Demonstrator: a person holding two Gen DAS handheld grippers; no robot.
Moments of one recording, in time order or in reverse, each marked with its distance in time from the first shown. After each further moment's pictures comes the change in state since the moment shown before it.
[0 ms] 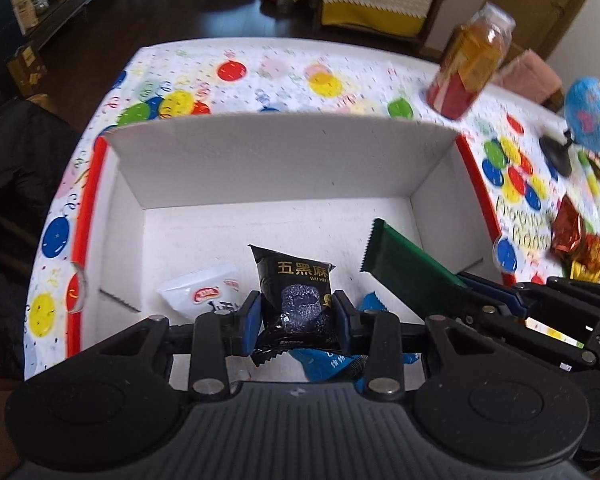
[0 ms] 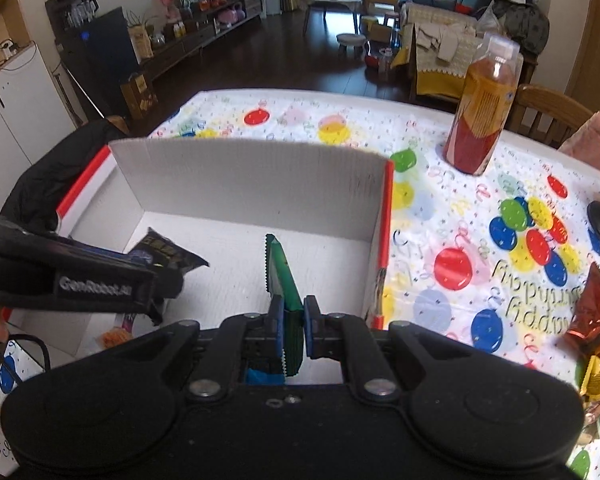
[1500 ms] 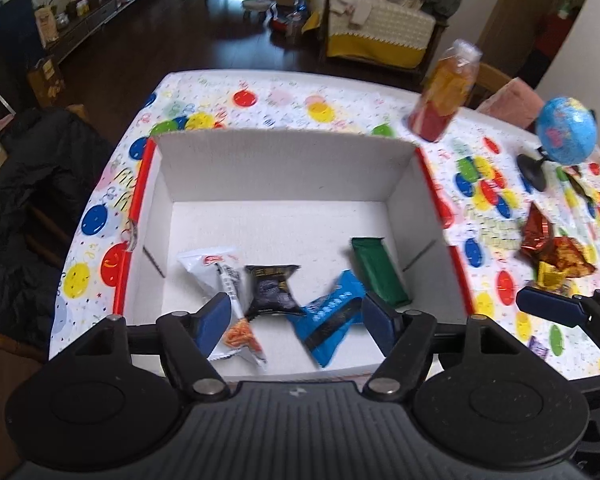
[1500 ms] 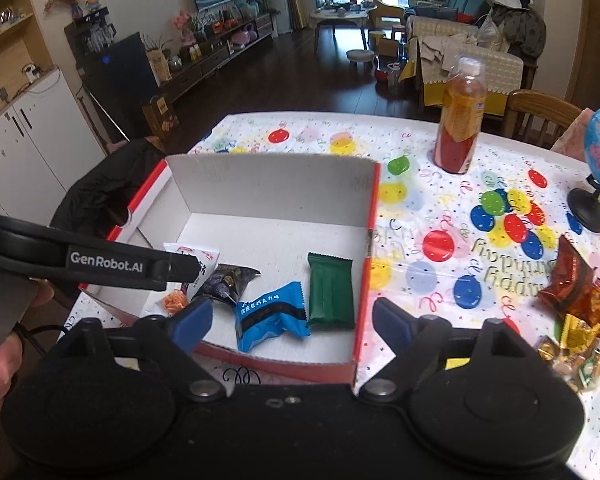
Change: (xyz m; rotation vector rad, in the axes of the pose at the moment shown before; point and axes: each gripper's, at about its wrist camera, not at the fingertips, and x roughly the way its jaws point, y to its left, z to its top) left arm -0.082 -0.011 -0.044 -0.033 -0.117 0.000; right arm -0.094 -0.003 -0.031 0.032 -0.070 0.069
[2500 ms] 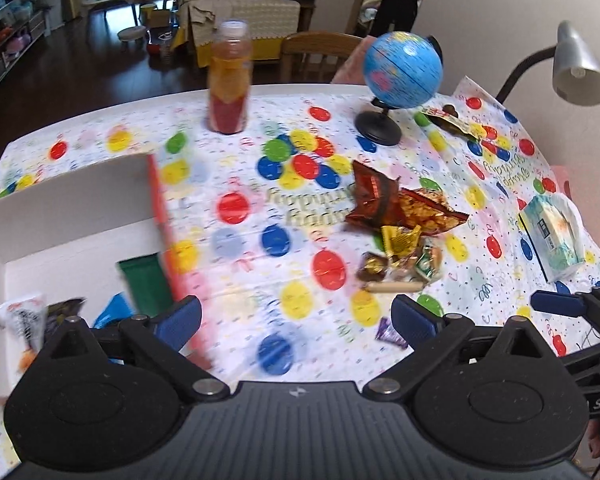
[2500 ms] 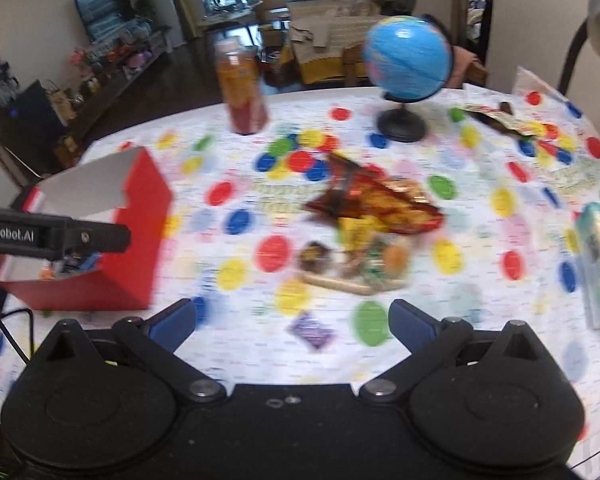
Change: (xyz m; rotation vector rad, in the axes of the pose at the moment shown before) left arm 0.009 -0.207 -0.018 0.261 -0.007 -0.188; right arm -0.106 -0.198 -0.090 0.231 0.010 -0.198
